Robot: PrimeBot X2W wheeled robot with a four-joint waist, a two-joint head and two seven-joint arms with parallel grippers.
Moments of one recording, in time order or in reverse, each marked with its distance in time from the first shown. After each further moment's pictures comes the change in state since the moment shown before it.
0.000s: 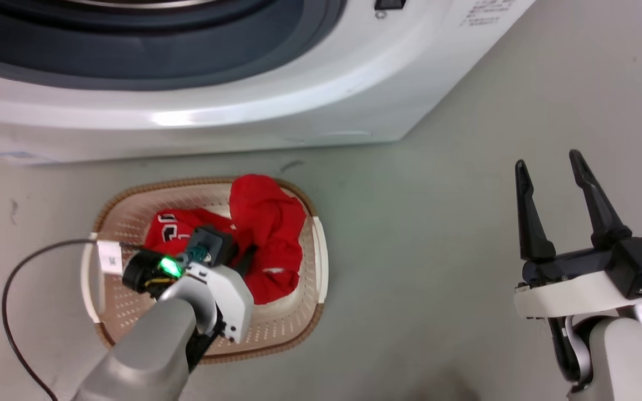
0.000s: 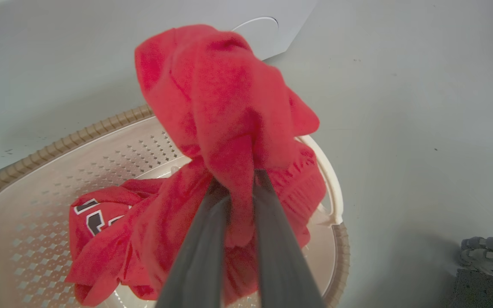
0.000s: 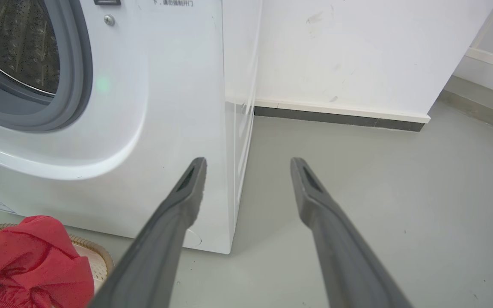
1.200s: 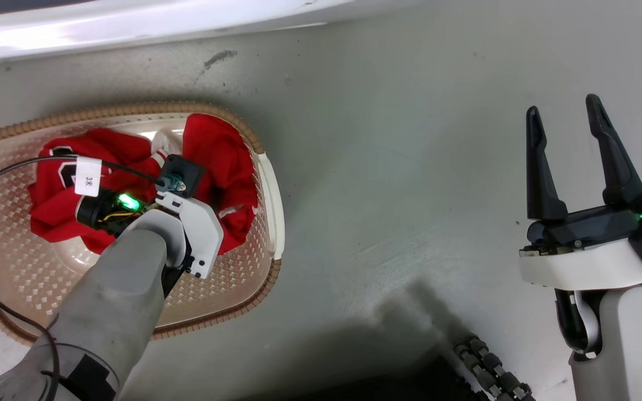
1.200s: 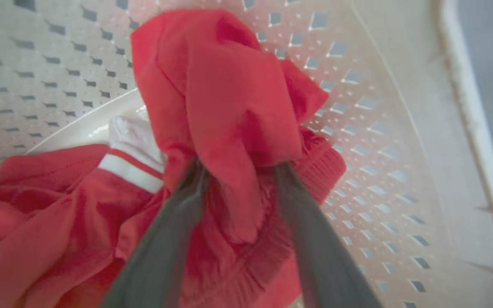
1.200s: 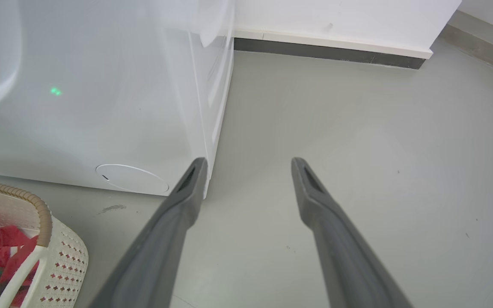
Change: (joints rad) left arm -0.329 -0.033 -0.212 0.389 -0.104 -0.002 -0.007; right arm -0.095 0.000 0.018 -0.075 0.049 0.000 0.000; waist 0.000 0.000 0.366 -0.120
